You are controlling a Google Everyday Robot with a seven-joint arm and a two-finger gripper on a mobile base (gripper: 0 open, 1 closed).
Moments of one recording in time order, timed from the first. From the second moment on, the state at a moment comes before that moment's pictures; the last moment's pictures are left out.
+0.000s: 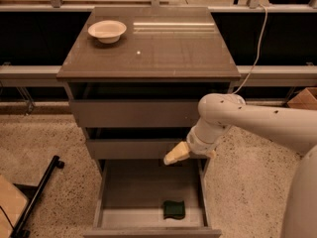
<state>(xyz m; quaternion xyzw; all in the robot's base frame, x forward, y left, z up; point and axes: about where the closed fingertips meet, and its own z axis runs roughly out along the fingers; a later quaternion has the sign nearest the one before) 0.547 -0.125 0.563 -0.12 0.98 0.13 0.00</state>
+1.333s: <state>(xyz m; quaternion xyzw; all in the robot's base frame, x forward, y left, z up) 0.545 -0.072 0.404 -0.02 0.98 0.18 -0.09</state>
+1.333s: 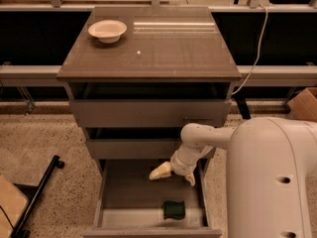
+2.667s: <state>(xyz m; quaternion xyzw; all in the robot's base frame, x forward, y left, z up) 0.554 -0.067 0.294 0.05 0.96 0.21 -0.15</state>
